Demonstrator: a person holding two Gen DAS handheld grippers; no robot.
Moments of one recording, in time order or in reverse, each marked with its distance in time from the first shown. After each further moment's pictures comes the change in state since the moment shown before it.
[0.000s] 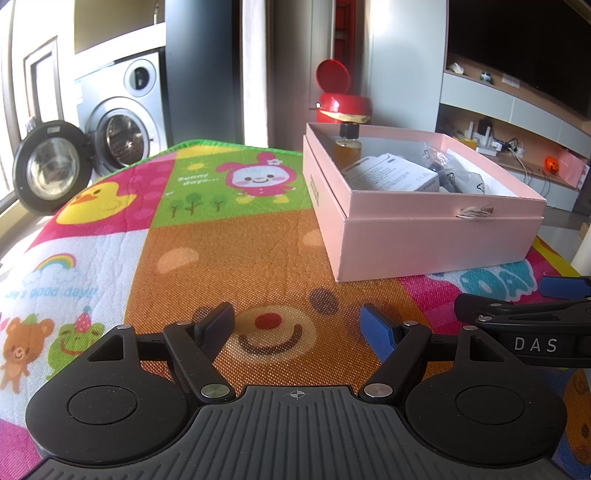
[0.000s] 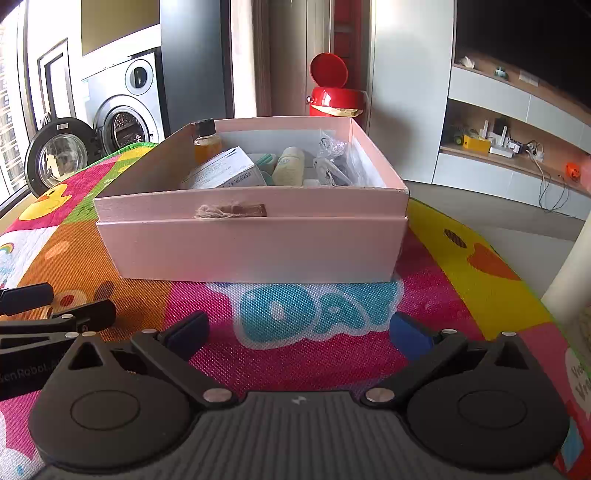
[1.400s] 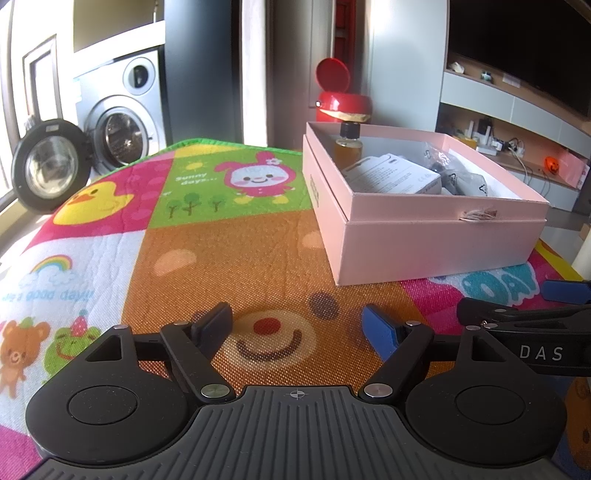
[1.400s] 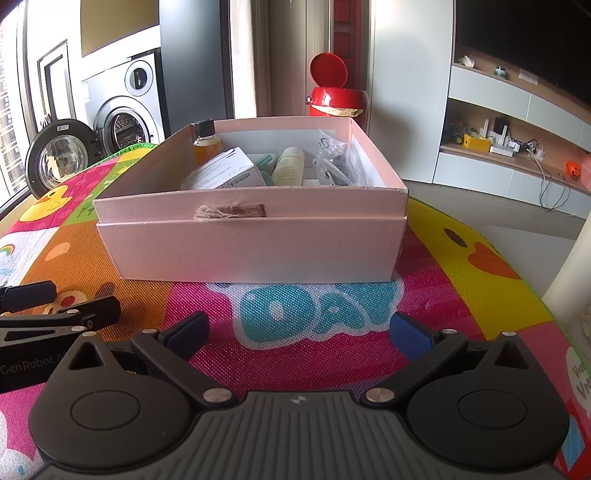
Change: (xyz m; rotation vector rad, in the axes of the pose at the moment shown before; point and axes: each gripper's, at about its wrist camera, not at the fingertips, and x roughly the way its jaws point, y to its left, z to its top) left arm 0.003 -0.001 0.002 -0.004 0.006 -0.004; right arm 0.001 0.002 0.000 0.004 -0.001 0.003
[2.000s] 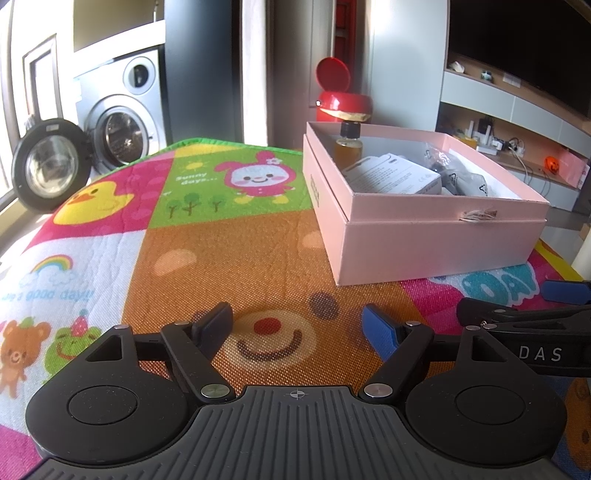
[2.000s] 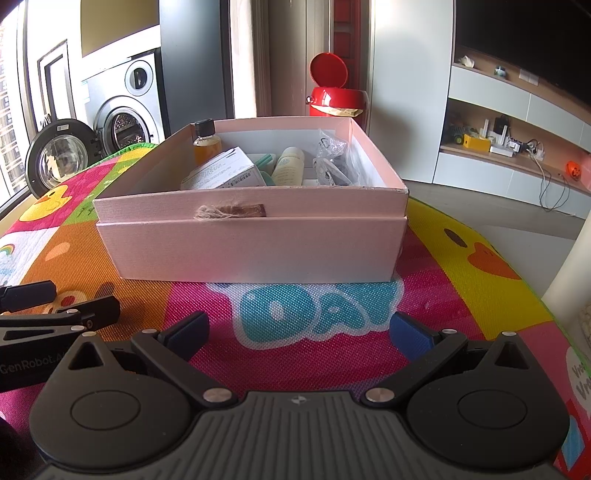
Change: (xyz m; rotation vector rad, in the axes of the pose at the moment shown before) left arm -0.001 -0.001 0.001 0.001 0.003 0.003; right arm 0.001 0.000 0.000 0.000 0.000 -0.001
